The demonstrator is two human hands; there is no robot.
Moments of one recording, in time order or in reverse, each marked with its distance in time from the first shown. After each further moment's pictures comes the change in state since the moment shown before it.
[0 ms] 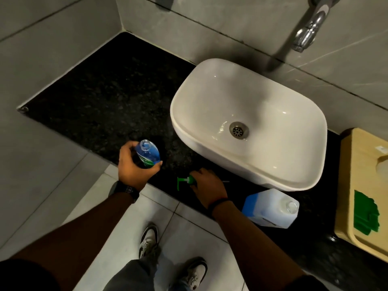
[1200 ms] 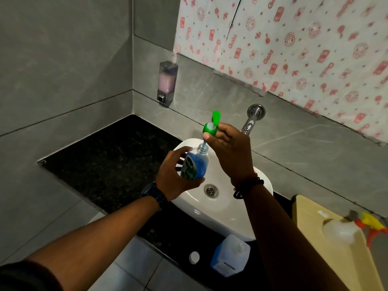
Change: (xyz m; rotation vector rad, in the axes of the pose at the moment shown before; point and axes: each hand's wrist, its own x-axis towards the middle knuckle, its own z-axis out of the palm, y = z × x) left_hand 0.013 0.219 0.005 -0.282 -0.192 0.384; right_hand -0.052 -0.087 -0.298 0.613 0.778 -0.420
